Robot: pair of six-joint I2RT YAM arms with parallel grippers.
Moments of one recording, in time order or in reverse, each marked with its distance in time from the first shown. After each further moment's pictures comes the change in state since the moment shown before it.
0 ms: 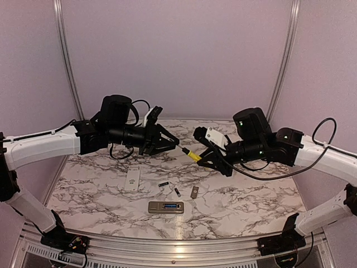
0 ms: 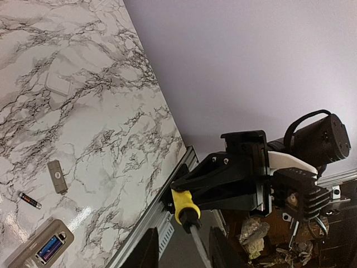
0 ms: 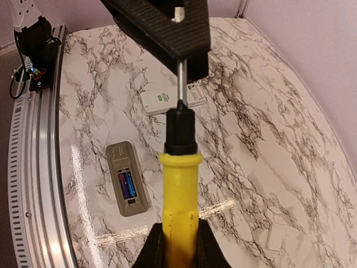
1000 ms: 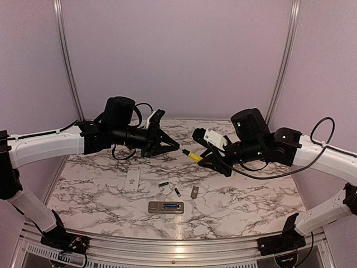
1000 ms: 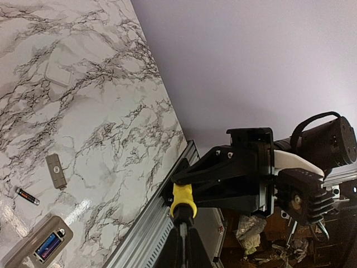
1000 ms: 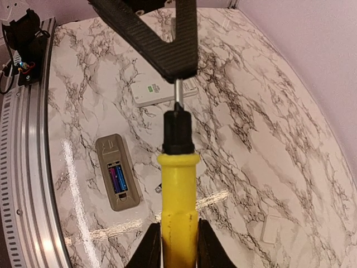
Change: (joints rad) left arm -0.003 0.039 0.006 0.002 0.034 -0.016; right arm 0.013 0.017 0.006 -0.019 0.056 -0.010
